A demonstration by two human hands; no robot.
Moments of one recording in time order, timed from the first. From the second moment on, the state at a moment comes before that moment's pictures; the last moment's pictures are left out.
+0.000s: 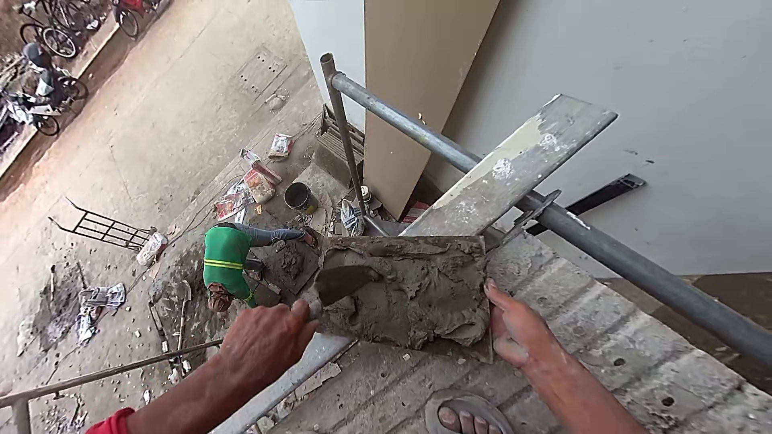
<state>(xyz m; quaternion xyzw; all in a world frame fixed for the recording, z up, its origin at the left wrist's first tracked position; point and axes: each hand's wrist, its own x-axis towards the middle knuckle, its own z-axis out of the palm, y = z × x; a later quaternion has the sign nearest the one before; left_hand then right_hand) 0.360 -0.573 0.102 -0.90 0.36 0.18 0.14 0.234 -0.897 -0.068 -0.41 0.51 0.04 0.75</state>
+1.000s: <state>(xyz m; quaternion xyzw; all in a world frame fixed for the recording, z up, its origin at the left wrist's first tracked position) 0.320 -0.493 0.109 -0.91 0.35 0.23 0.06 0.231 -0.895 -0.063 -0.42 0.52 0.04 0.74</state>
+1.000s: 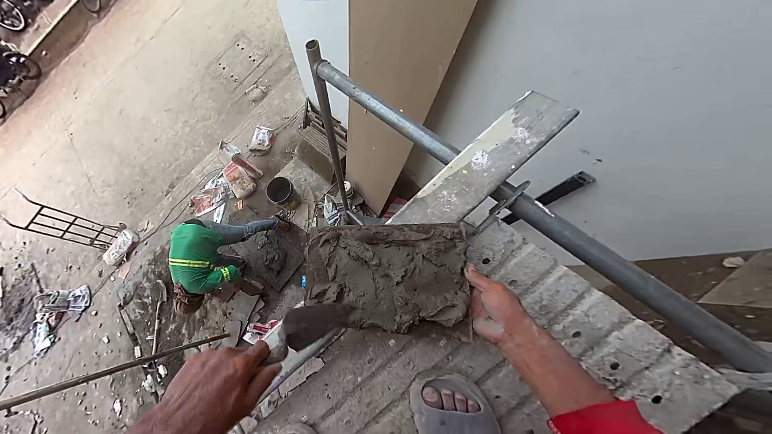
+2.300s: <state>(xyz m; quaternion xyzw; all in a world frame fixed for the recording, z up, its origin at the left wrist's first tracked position) 0.365 -0.672 0.102 -0.59 -0.25 0.62 -0.46 0.232 -0.897 -0.066 -0.40 0.52 0.05 0.75</state>
